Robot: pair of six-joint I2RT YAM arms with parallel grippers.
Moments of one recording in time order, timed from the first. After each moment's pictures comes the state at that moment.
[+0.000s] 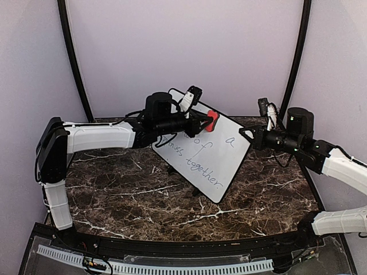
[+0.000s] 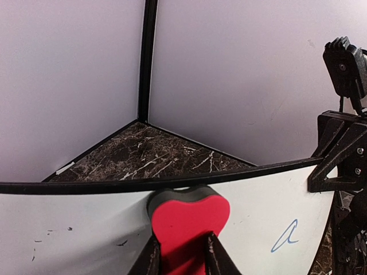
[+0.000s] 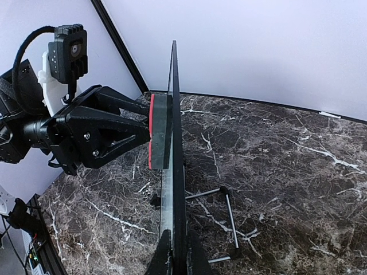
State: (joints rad) left arm -0.82 1.92 1.49 0.28 0.25 -0.09; right arm 0.55 1.01 0.77 -0.04 -0.28 0.28
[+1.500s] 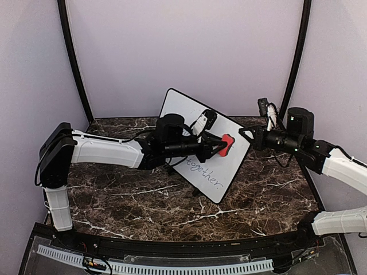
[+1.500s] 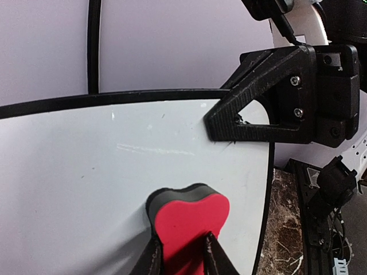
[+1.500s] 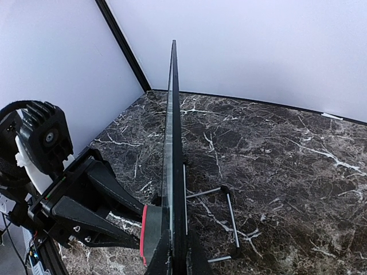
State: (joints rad) left arm -0.97 1.93 1.35 0.43 0.26 -0.11; right arm 0.55 1.00 0.77 -0.04 -0.30 0.27
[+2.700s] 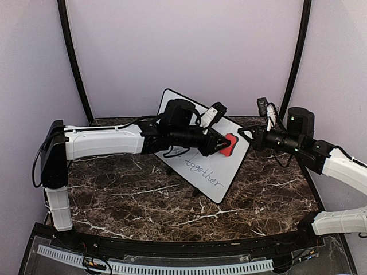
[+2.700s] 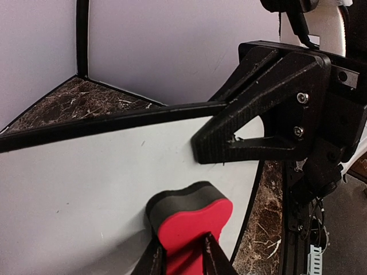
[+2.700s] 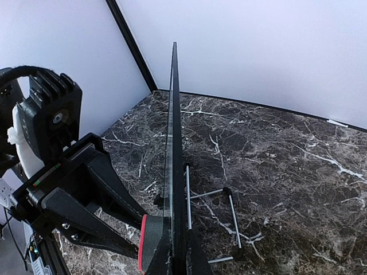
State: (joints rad) left arm -0.98 1.94 1.60 -0.03 0.29 -0.13; right arm 0.55 1.00 0.77 -0.03 -0.32 0.25
